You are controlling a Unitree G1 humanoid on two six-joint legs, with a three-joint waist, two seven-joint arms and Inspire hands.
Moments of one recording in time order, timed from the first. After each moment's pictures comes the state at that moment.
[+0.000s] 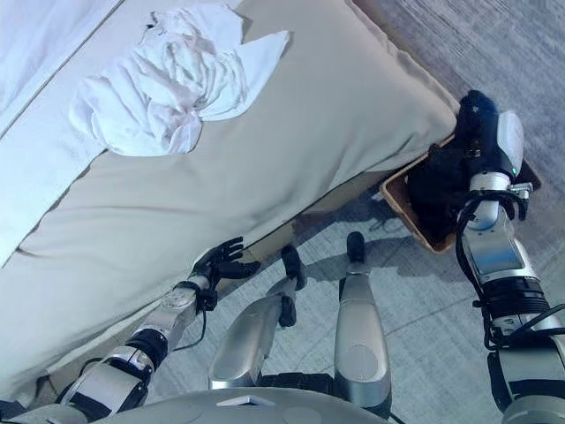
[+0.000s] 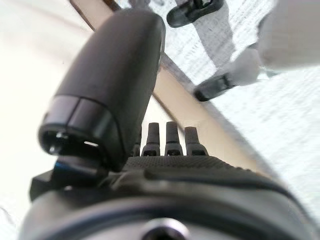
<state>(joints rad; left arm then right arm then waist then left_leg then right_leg) -0.24 0.27 -0.29 0.97 -0.35 -0.11 -0.02 -0.42 -0.77 0.08 0.32 -0.08 0.11 -0.33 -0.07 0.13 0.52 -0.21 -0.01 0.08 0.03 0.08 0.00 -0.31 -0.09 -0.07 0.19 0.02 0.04</state>
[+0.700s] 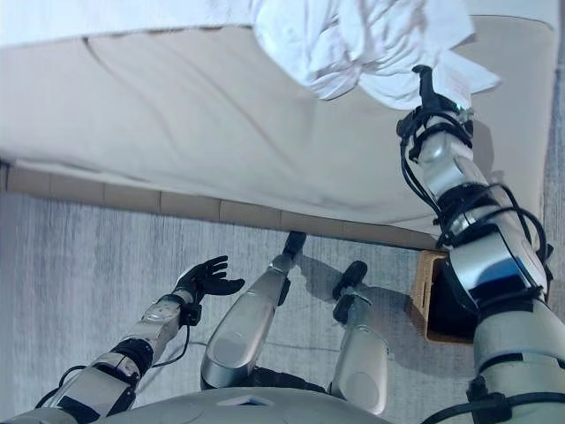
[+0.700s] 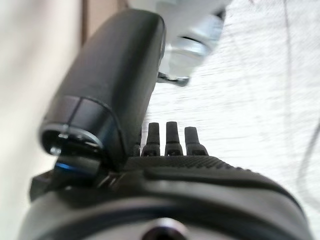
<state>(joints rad) -0.24 0.35 -0.34 1.02 -0.40 -0.09 -0.05 -1.13 -0.64 0.53 0.99 -0.19 0.18 -0.33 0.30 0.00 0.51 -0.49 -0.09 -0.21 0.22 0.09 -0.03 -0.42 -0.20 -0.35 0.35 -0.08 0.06</state>
